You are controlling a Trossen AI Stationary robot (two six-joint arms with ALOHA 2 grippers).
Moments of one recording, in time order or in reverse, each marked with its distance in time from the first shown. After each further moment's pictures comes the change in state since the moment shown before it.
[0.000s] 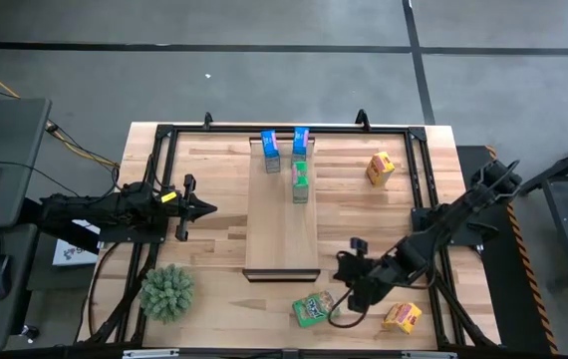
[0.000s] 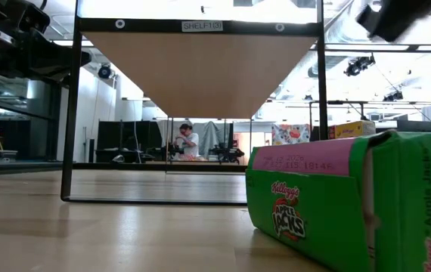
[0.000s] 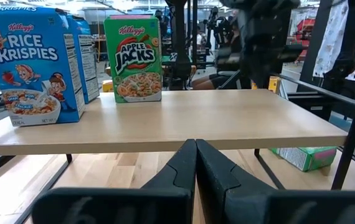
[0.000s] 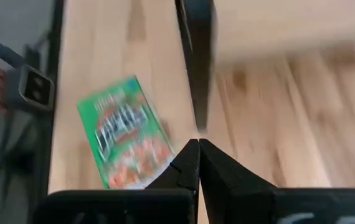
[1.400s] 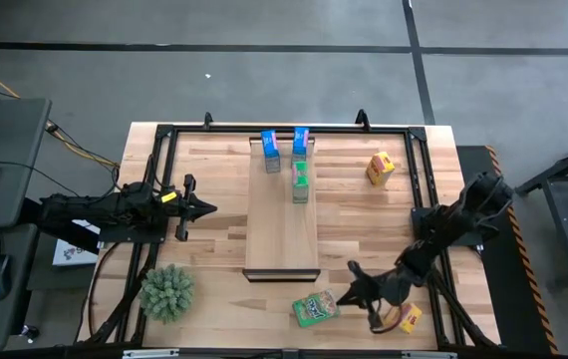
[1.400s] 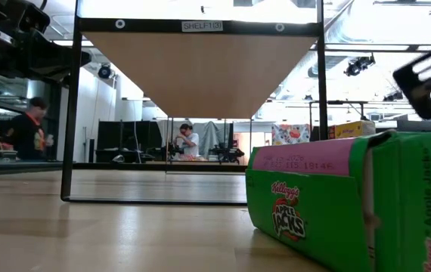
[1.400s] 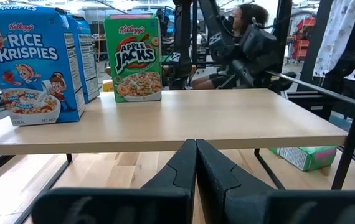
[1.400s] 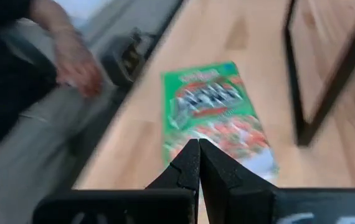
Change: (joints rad) left arm 0.000 0.000 0.000 0.000 0.000 0.000; right arm 0.138 0.134 -0.517 1.114 -0.023 -0.299
